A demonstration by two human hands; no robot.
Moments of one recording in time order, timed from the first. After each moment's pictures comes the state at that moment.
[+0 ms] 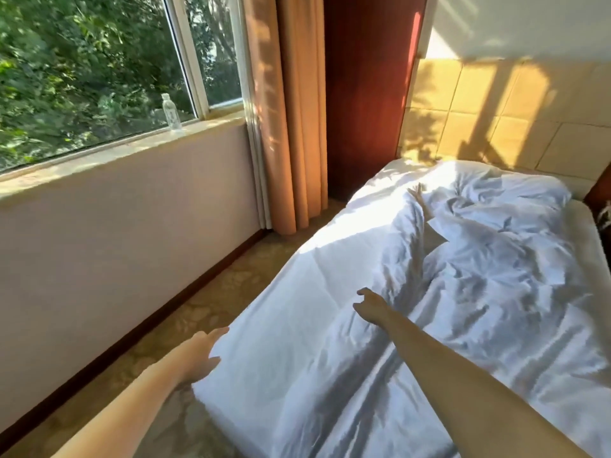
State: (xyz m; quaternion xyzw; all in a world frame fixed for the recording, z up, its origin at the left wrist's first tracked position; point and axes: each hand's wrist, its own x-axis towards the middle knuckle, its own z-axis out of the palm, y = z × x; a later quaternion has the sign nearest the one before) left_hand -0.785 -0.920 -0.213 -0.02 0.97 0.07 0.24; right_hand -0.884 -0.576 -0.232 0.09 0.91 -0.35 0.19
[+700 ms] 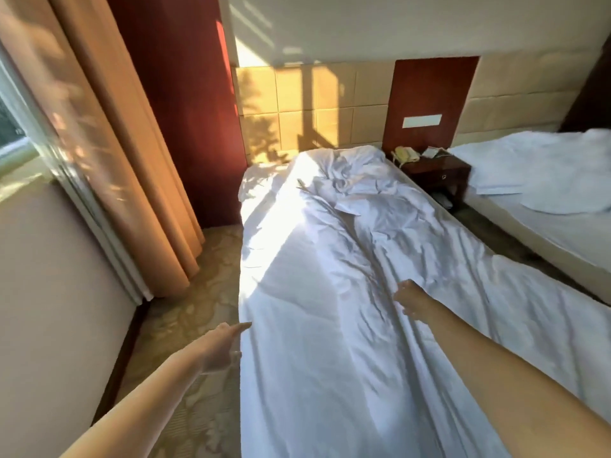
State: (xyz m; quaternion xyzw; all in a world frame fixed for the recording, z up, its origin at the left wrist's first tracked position) left_hand -1.119 -1.036 -0.194 0.41 0.88 -0.01 0.26; right_hand -0.927 -0.697 -0.210 0.52 0.74 -0.44 0.00
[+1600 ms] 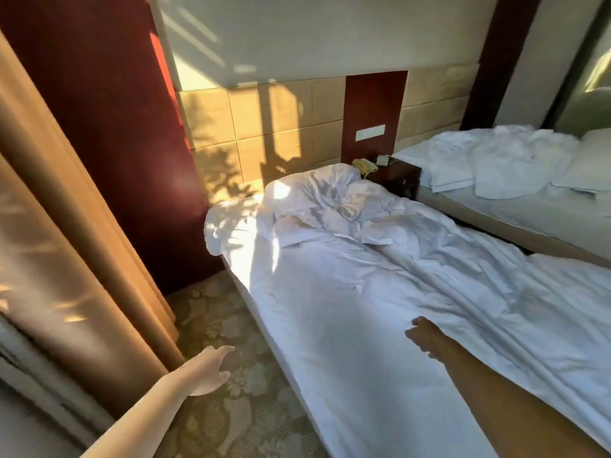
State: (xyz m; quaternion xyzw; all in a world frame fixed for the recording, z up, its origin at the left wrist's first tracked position) left_hand -1.672 -1.005 -0.229 0.51 0.81 -0.04 0.28; right_hand -1.311 -0.777 -0.239 0.67 0.62 -0.40 -0.03
